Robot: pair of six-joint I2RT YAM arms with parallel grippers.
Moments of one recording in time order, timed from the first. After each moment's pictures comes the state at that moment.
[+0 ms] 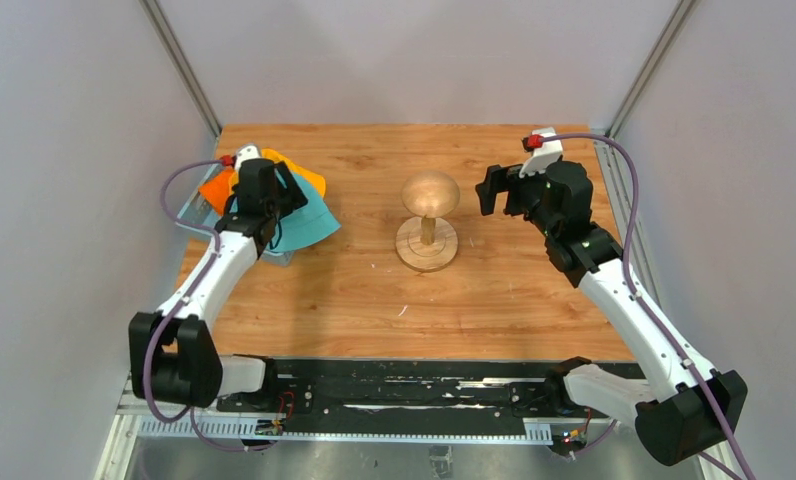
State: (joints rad) left arm -0.11 1.25 0.93 -0.20 -0.26 -0.52; right arm 0.38 1.07 1.02 -0.19 0.03 0.08
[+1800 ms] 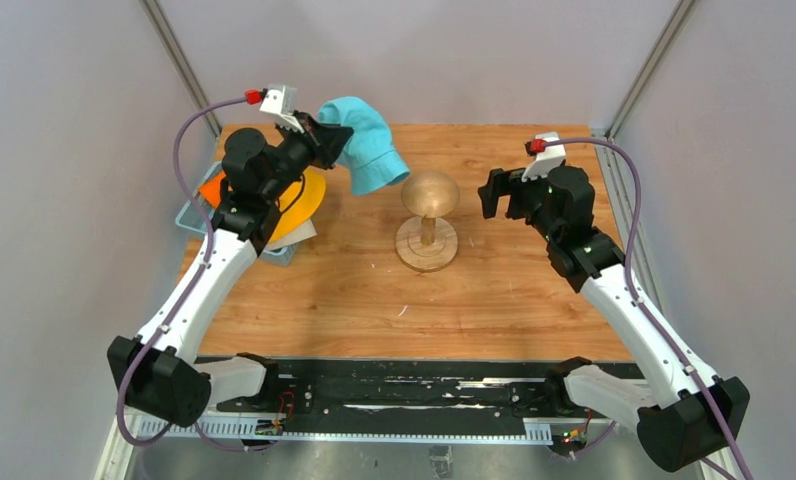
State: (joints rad) left arm -0.29 1.19 1.15 0.15 0.29 -0.38; right arm 0.38 1.05 0.99 -0.19 0.04 0.08
